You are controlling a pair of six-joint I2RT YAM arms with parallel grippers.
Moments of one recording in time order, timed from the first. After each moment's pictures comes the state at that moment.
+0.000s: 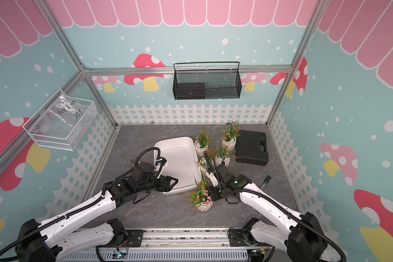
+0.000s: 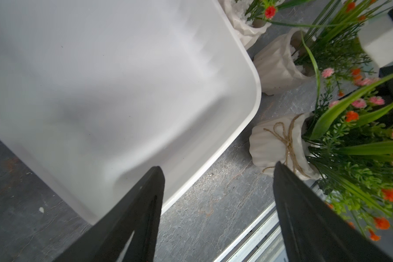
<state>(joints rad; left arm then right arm) -0.72 1.01 0.70 -0.36 0.15 -0.55 0.67 1.09 0.77 -0.80 -0.19 0.28</state>
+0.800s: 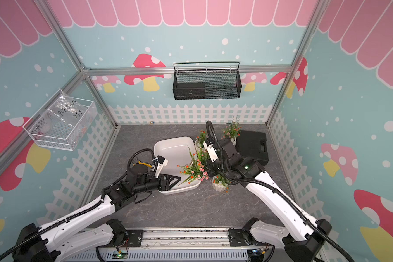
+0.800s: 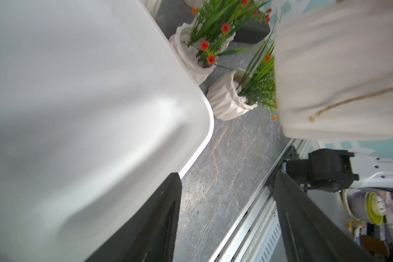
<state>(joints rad) -0.64 0.98 0.56 -0.02 0.39 -0.74 0.67 1.18 1.29 -0.88 -0.06 0.20</state>
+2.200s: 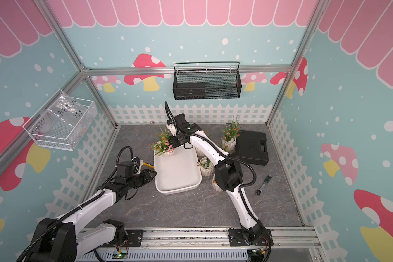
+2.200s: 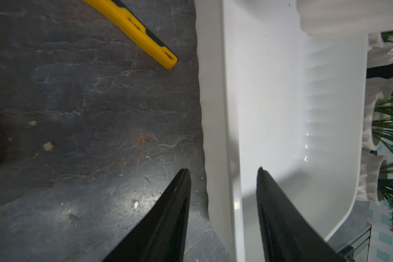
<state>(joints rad) -0.19 1.12 0.46 -0.10 0.32 -0.70 0.66 2.32 2.29 -0.86 -0.19 0.07</state>
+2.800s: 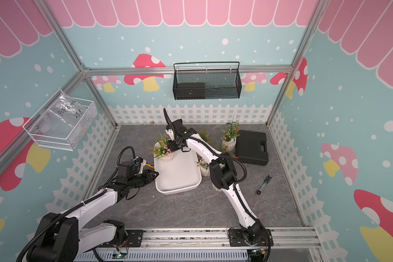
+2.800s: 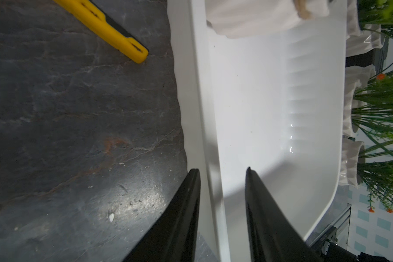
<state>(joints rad) -0.19 1.16 0.45 -0.03 0.41 -0.69 0.67 2.45 2.32 -0.81 -0.22 0.12</state>
